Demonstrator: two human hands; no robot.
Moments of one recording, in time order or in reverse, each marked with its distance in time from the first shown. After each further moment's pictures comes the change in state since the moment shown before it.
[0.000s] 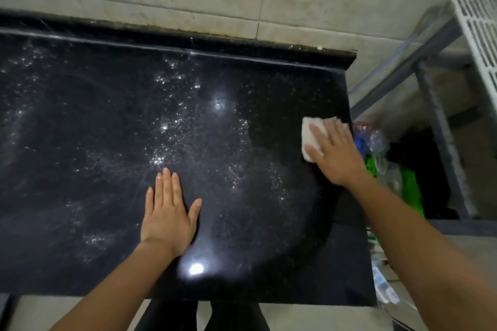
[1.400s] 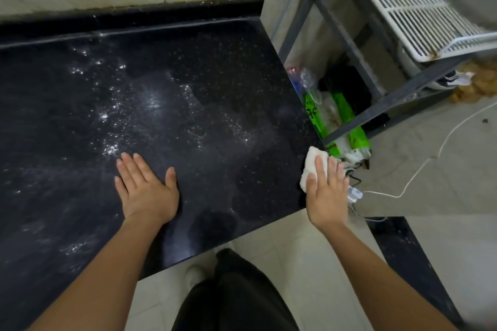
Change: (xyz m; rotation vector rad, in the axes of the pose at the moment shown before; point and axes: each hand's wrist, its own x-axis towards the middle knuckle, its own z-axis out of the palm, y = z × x) left_hand -0.003 -0.006 0.002 -0.084 -0.099 0.072; right_hand -0.250 -0.085 0.076 0.258 0.170 0.790
